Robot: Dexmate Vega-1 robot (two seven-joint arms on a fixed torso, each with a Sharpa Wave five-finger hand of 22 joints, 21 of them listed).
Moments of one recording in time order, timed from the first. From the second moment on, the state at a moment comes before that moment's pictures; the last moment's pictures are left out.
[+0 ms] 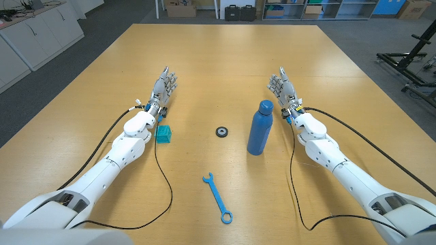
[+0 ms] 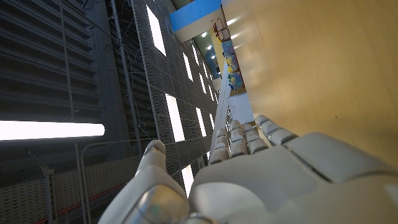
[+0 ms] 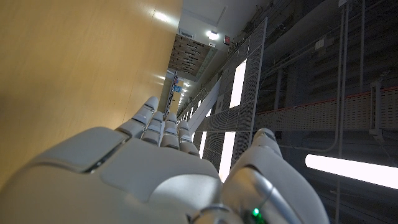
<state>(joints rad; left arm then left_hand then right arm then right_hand) 0.86 0.52 0.36 -1.30 -0.67 -0.32 -0.05 0.03 -0.06 0.43 -0.13 0.18 0.07 0.06 0.19 0.18 0.08 0.04 0.19 0.23 0.02 -0.01 0.19 0.18 0.03 -0.03 0.19 0.17 -0.82 -0.50 -0.39 -1.30 0.64 0.27 0.03 0.24 0.07 0.15 -0.07 0.17 0.06 0.12 0.19 0.19 0.08 0.09 0.20 0.21 -0.01 0.09 0.21 0.26 0.08 0.00 0.42 0.18</state>
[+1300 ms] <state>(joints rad) 0.99 0.56 0.32 -1.45 -0.66 -0.35 0.02 0.04 -0.05 0.43 -0.14 0.18 0.18 0.06 0.22 0.18 0.18 0.03 0.22 0.21 0.11 -0.04 0.21 0.18 0.10 -0.04 0.20 0.17 -0.89 -0.57 -0.38 -1.40 0.62 0.28 0.04 0.25 0.08 0.16 -0.08 0.18 0.07 0.12 0.19 0.19 0.09 0.09 0.21 0.20 0.00 0.09 0.21 0.26 0.09 0.00 0.42 0.18</state>
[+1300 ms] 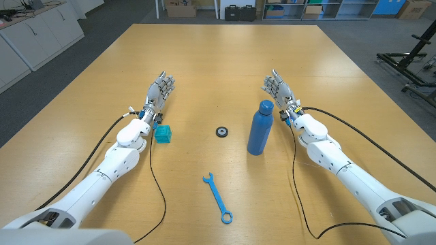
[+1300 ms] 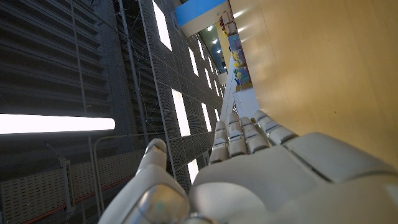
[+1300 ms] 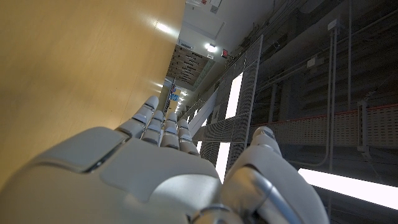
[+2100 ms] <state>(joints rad) 1.08 0.59 0.29 -1.57 -0.65 -0.38 0.05 0.04 -0.05 0.43 -0.14 0.18 0.21 0.05 0.23 0.19 0.21 0.03 0.23 0.20 0.14 -0.04 0.21 0.18 0.12 -0.04 0.20 0.17 -0.97 -0.59 -0.36 -1.47 0.65 0.33 0.07 0.26 0.08 0.16 -0.08 0.18 0.08 0.13 0.20 0.19 0.11 0.09 0.22 0.20 0.02 0.09 0.22 0.26 0.11 0.00 0.42 0.18</state>
